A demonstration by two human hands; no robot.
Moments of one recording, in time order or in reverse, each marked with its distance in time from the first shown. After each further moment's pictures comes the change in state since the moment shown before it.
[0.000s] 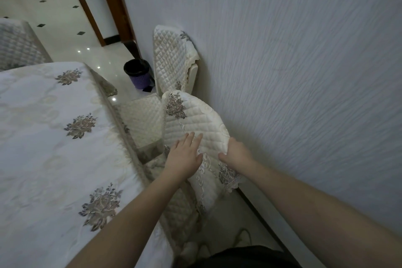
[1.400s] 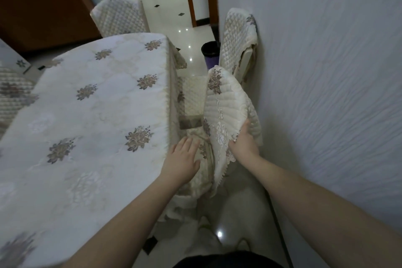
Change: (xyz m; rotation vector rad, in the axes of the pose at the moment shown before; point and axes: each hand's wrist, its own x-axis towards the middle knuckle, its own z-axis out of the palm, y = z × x) left_hand -0.130 0.092 0.017 0.205 0.018 -0.455; right_hand -0.018 0.038 0.011 0.136 -0.080 -0.225
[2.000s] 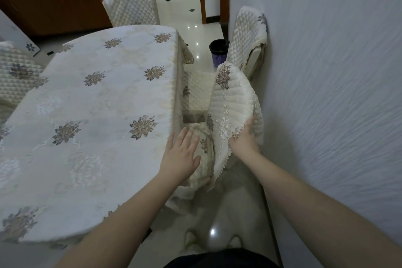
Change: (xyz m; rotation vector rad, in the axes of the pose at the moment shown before) left_hand -0.025 0.005 0.000 0.119 0.049 -0.063; right_hand -0.026 -0.007 -0.010 0.043 -0.066 0.008
